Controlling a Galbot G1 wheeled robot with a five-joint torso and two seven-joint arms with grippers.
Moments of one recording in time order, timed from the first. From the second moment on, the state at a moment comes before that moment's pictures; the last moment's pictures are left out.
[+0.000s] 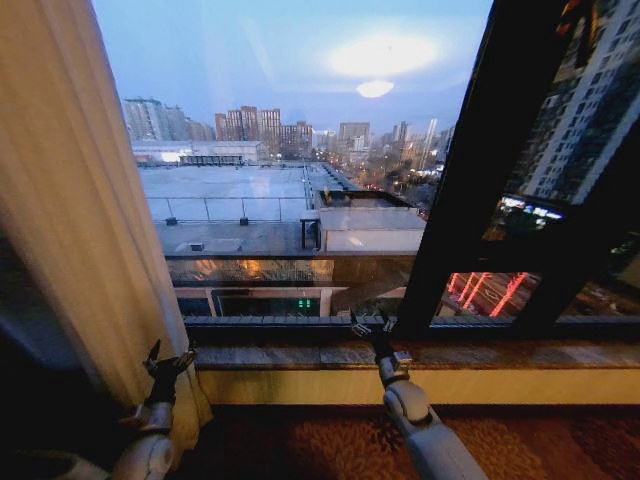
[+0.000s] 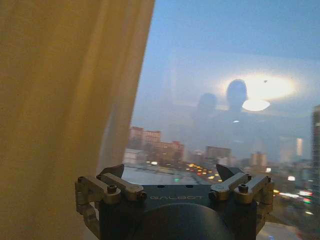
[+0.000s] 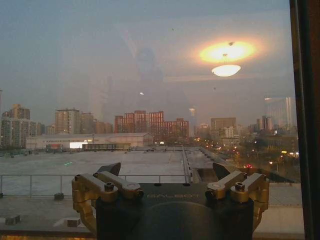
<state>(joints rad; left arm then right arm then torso) 1.37 -1.29 -0.77 -1.70 -0.49 -0.32 0.18 -1.08 1.26 0.29 1.64 0.31 0.15 0.13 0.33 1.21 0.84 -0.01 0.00</state>
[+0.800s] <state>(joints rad) 1.35 -1.29 -0.76 -1.67 -0.51 -0.31 0.23 -1.08 1.26 0.29 1.64 0.31 0.15 0.13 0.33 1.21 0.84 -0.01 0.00</state>
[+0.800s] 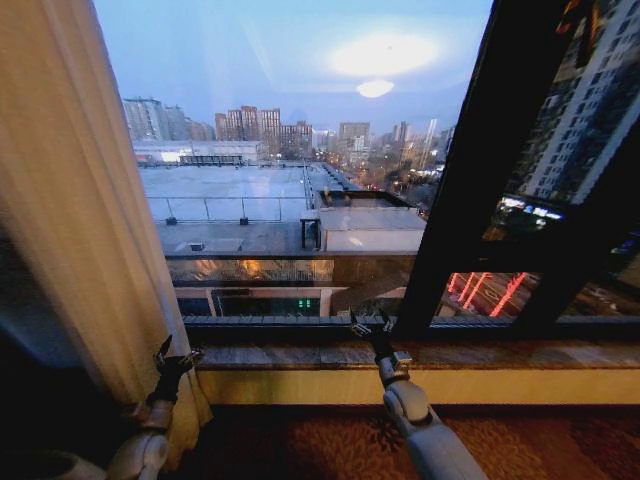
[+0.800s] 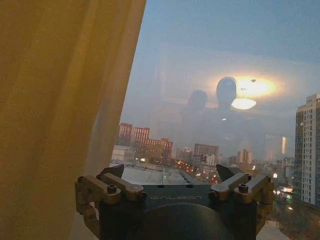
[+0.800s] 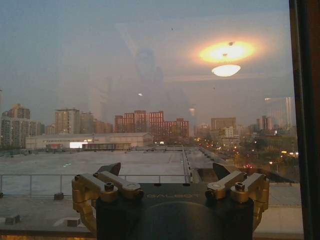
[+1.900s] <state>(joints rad) 1.35 -1.29 -0.76 -1.67 -0.51 -0.31 0.23 -1.08 1.26 0.29 1.64 0.31 0.15 0.13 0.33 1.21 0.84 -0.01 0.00</state>
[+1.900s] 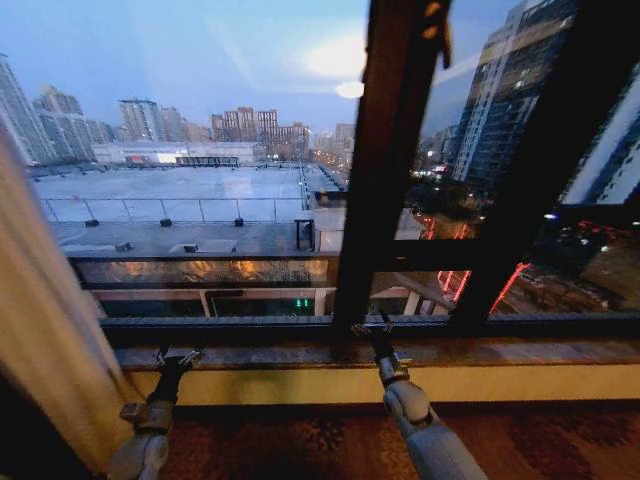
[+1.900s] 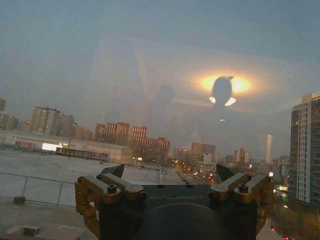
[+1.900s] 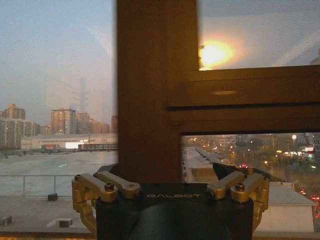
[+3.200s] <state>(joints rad) 1.35 -1.29 -0.76 -1.67 -0.51 -0.31 0.23 -1.08 1.26 0.29 1.64 0.31 0.15 0.13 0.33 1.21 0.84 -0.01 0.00</state>
